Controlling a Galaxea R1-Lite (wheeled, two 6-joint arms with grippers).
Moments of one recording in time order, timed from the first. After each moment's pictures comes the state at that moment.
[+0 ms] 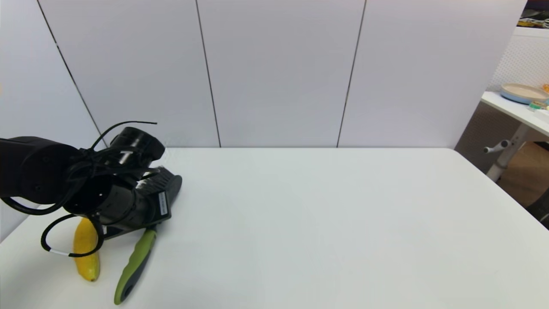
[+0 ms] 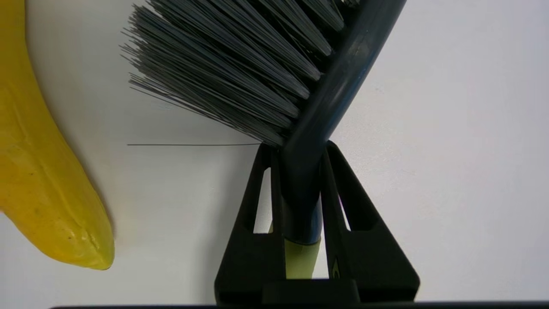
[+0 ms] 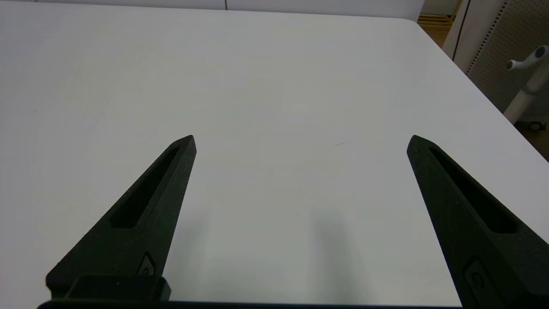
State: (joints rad) left arm -0.34 1.69 -1.04 0.42 0.23 -0.61; right arm 0.00 0.00 0.00 0.01 0.01 -0.04
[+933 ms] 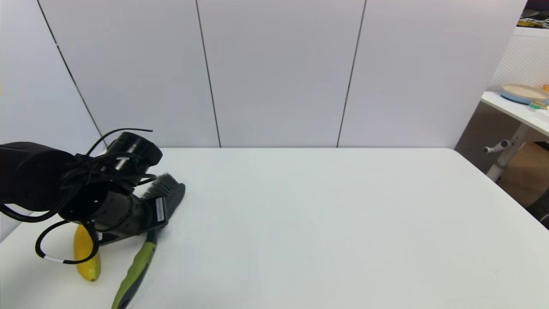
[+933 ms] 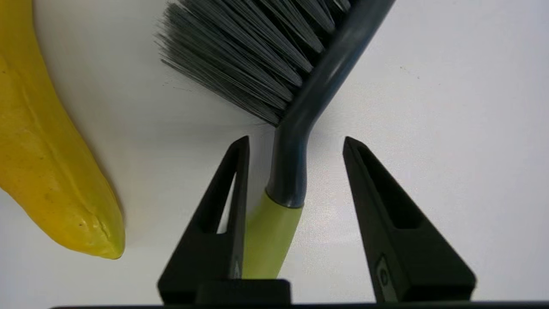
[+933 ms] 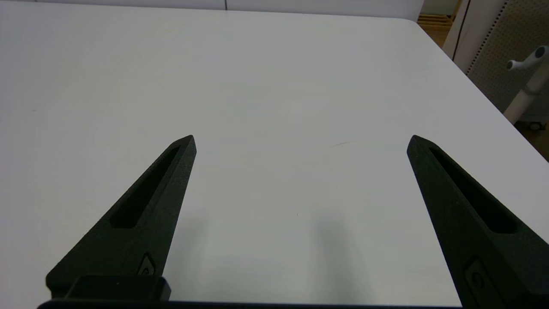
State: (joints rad) left arm -0.34 1.68 -1.00 0.42 0.23 -0.61; right arm 0.00 0.00 0.00 0.01 0.01 -0.04
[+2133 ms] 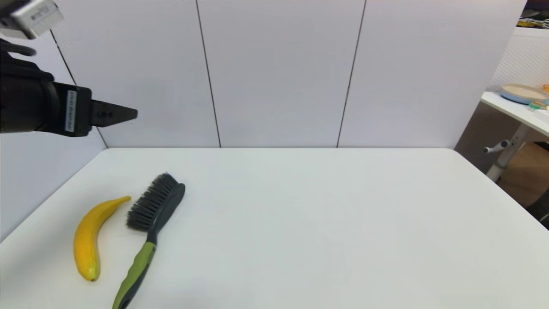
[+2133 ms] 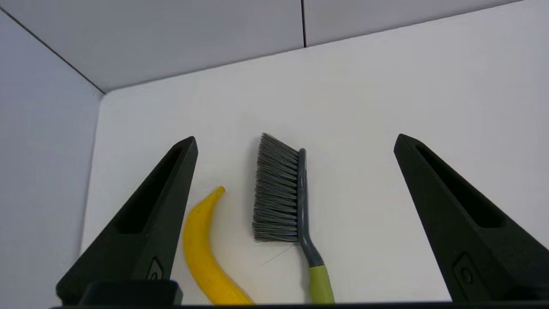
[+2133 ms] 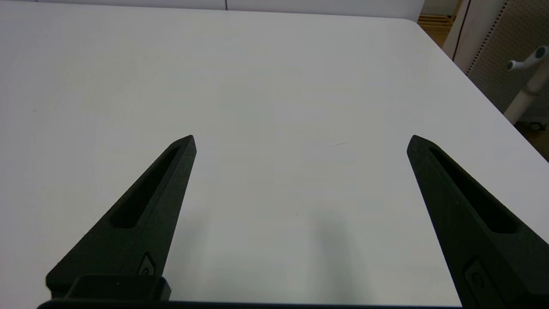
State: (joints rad) left arm -0.35 1.30 -1.37 0.44 0.22 0.12; right arm 0.00 0.00 0.00 0.01 0.01 -0.04
